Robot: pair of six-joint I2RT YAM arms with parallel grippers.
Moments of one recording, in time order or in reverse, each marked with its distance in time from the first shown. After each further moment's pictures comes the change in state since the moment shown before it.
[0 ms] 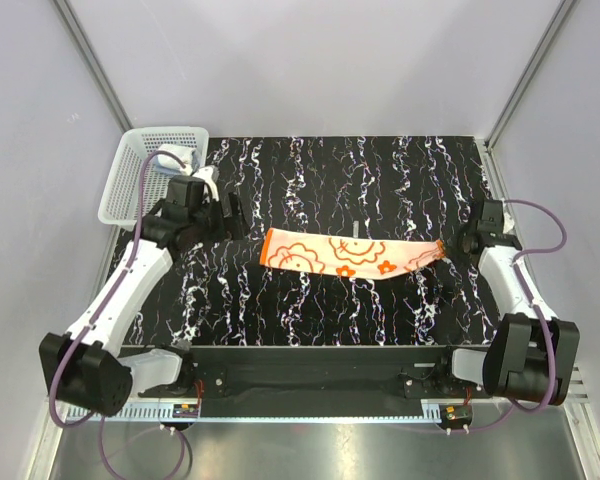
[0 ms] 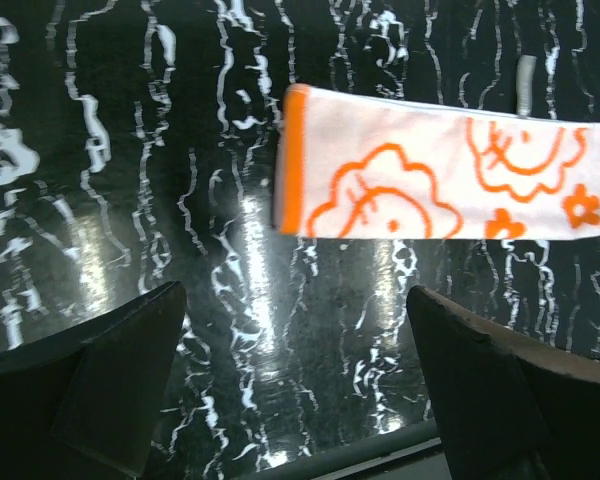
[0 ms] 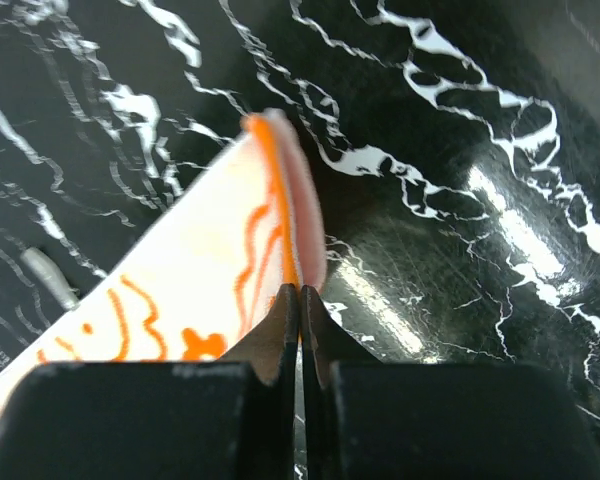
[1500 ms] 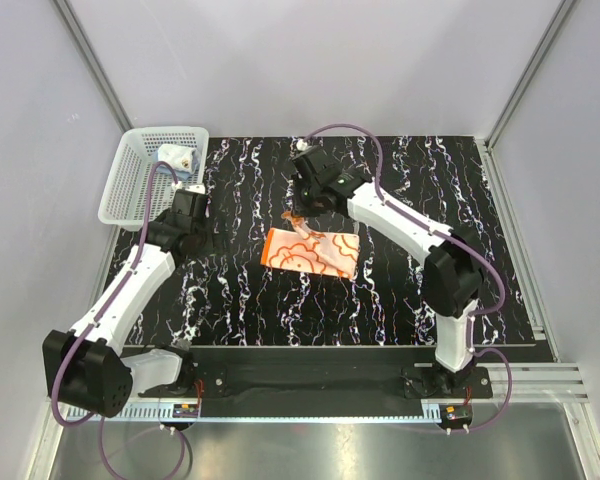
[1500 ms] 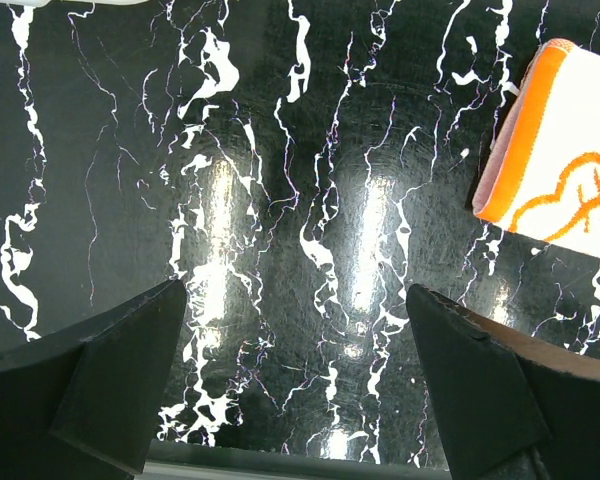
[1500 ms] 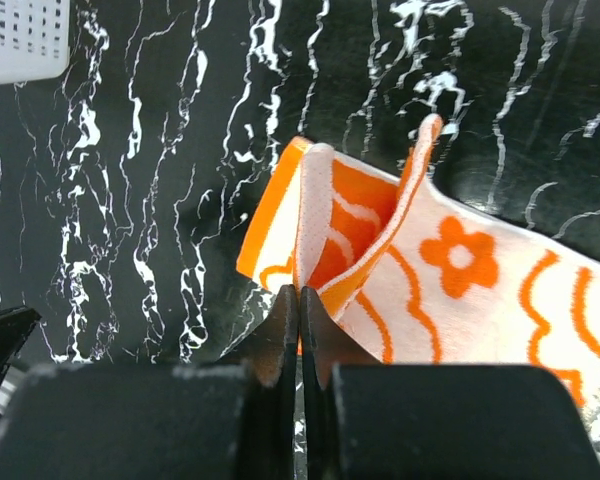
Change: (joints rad) left arm 0.002 -0.035 -0.101 -0.106 -0.346 0.043; right arm 0.872 0.666 0.956 -0.136 -0.016 -0.135
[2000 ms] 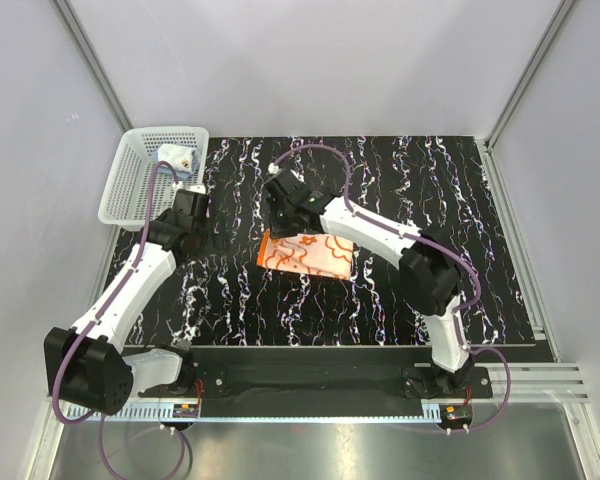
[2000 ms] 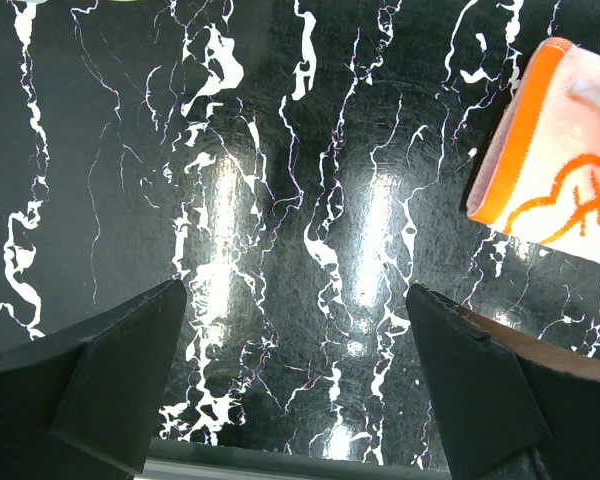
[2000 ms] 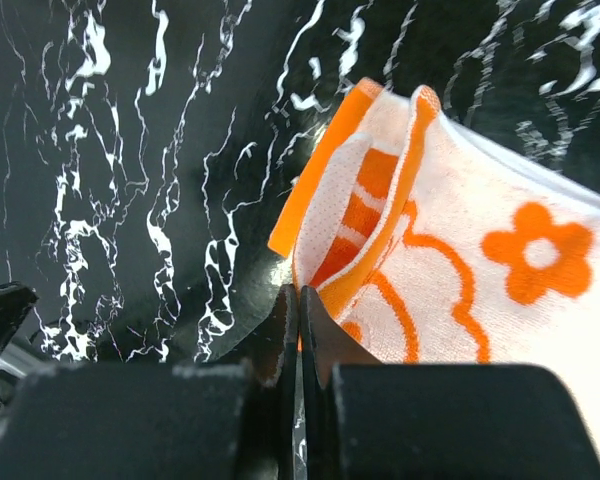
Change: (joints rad) left arm 0.000 0.011 0.000 -0.002 -0.009 0.000; right arm 0.119 0.113 0.028 0.033 -0.003 0.028
